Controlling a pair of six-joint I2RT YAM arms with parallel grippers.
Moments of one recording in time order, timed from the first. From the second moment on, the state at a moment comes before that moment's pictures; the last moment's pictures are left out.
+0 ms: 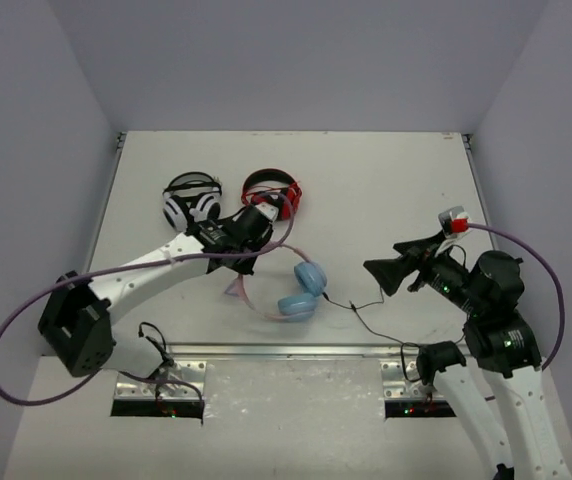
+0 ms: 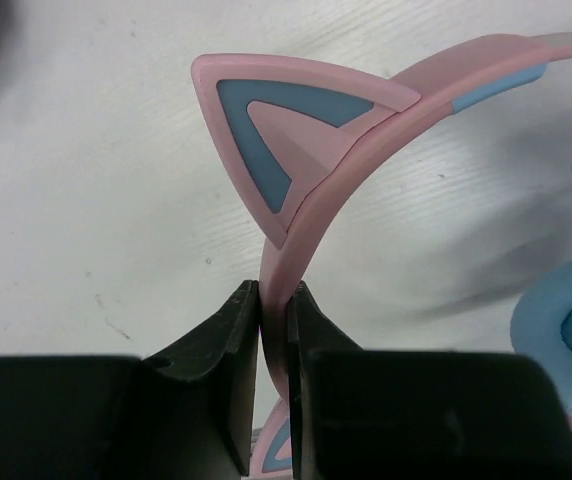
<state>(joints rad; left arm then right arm) -0.69 1.45 1.03 -0.71 -0.24 -0.25 0.21 0.44 0.75 -0.53 -0.45 0.28</state>
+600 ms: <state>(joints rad) -0.72 1.09 1.45 -1.02 -0.55 -0.30 0.40 0.73 0.44 0.11 -0.91 0.22</state>
